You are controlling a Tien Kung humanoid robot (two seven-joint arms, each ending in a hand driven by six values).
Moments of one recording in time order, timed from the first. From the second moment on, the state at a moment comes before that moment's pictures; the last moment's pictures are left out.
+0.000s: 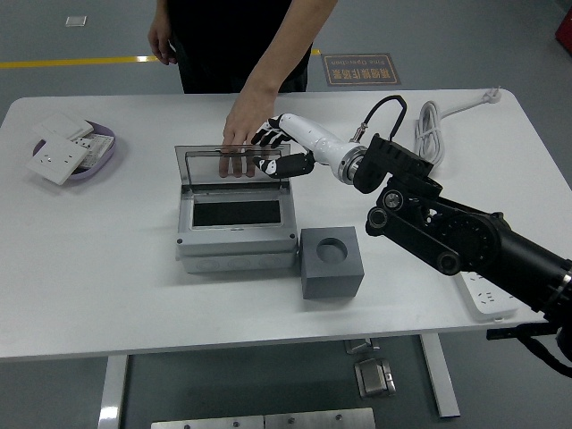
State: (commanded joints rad) left arm 0.08 0.10 -1.21 -0.18 1.10 0.05 0.09; right arm 0.85 -0.19 0.59 1.12 -1.51 -0.04 -0.16
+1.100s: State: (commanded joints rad) left arm 0.08 0.09 -1.21 -0.18 1.10 0.06 0.09; right arm 0.73 -0.22 0.54 1.35 -1.63 -0.06 -0.21
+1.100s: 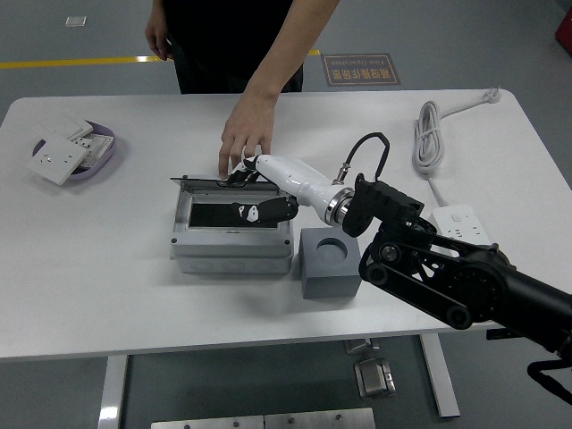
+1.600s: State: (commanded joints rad) left arm 0.08 0.09 -1.20 -0.18 1.09 0.06 0.09; right arm 0.73 -0.24 0.53 1.40 -1.64 -0.07 -0.21
